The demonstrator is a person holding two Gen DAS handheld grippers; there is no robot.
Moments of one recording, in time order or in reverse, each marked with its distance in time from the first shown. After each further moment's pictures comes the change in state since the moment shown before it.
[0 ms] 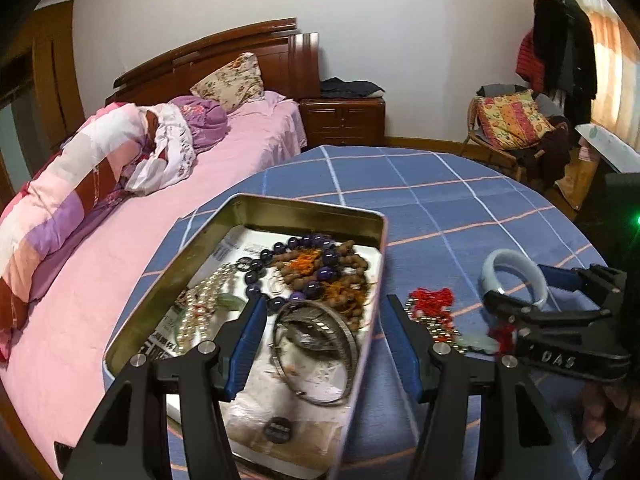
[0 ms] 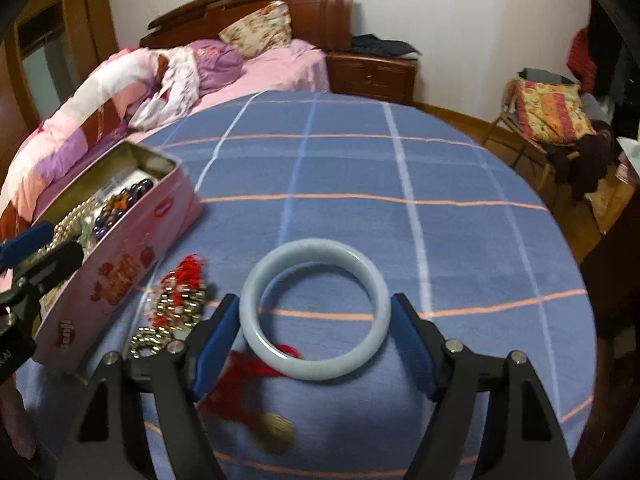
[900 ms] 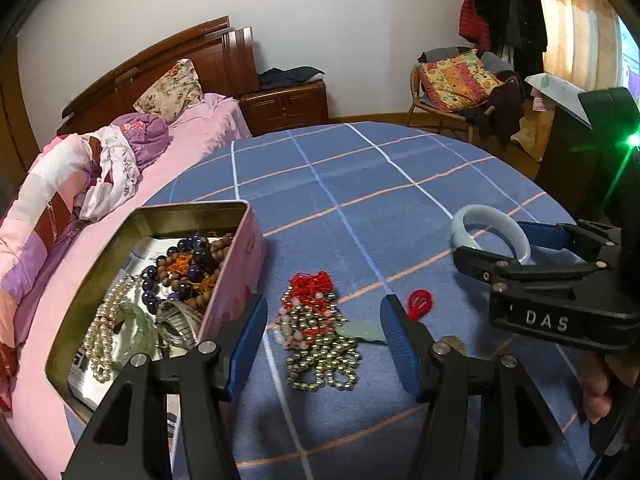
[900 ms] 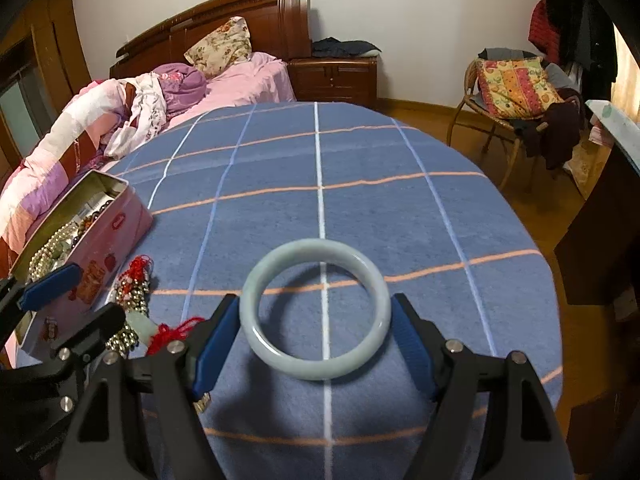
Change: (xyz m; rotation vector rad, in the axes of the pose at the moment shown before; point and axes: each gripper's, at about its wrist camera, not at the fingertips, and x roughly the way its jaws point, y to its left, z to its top) left arm 0.008 -0.080 -0.006 0.159 0.050 -0.106; right arm -0.014 -0.040 -0.009 0.103 -0.025 -0.042
